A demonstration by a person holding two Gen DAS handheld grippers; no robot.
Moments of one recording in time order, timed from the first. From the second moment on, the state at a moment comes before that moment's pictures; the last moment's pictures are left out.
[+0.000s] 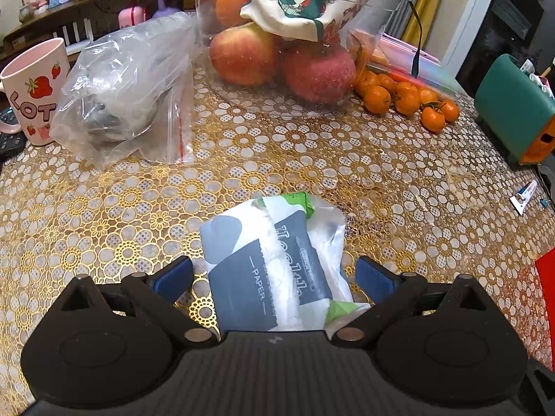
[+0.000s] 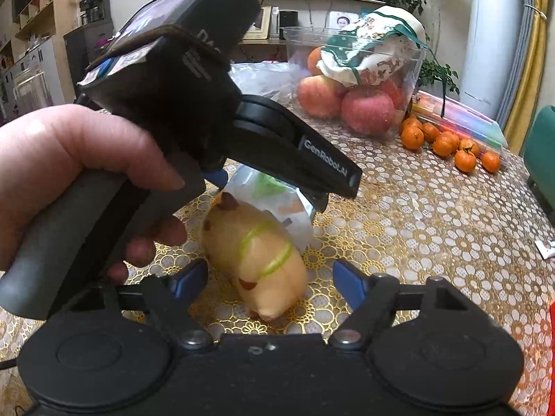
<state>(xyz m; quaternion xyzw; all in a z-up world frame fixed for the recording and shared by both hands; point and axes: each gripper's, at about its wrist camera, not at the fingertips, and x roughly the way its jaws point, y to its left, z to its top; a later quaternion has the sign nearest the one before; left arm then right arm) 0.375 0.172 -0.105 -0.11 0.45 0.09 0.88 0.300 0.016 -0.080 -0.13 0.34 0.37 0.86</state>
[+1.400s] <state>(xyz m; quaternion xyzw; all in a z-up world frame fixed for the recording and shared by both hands) 0.306 0.130 -0.077 -0.11 0.45 0.06 0.89 0.285 -0.077 -0.044 -0.07 0.37 0.29 0.88</state>
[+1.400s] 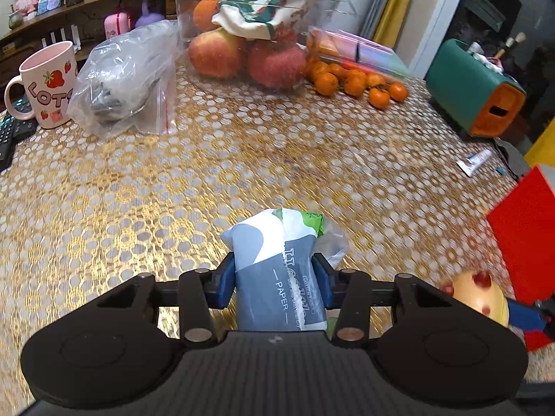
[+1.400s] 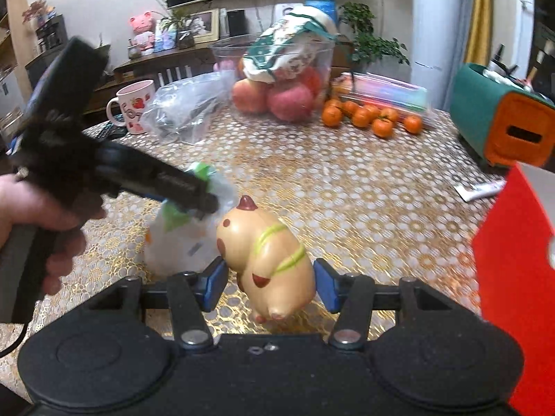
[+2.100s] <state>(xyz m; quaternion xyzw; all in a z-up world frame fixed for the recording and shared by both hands) 0.236 0.063 -0.007 -0.12 0.43 -0.01 0.89 0.244 -0.157 -0.007 -0.04 0.37 0.26 0.89</state>
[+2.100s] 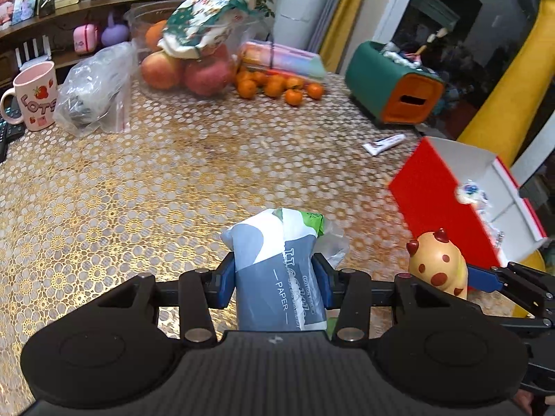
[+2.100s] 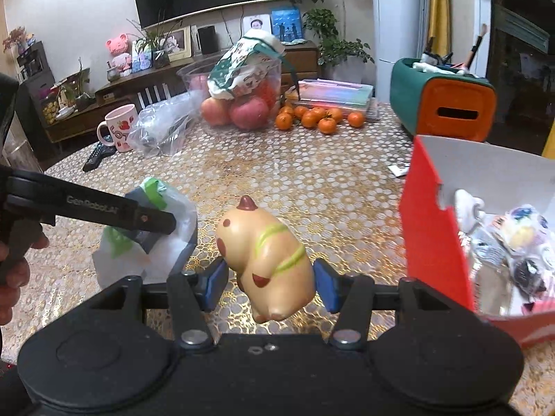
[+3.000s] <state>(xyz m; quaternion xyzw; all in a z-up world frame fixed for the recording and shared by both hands) 0.245 -0.091 0.055 -0.06 0.40 -0.12 0.90 0.232 -0.300 0.039 -0.01 0.32 0.18 0.93</state>
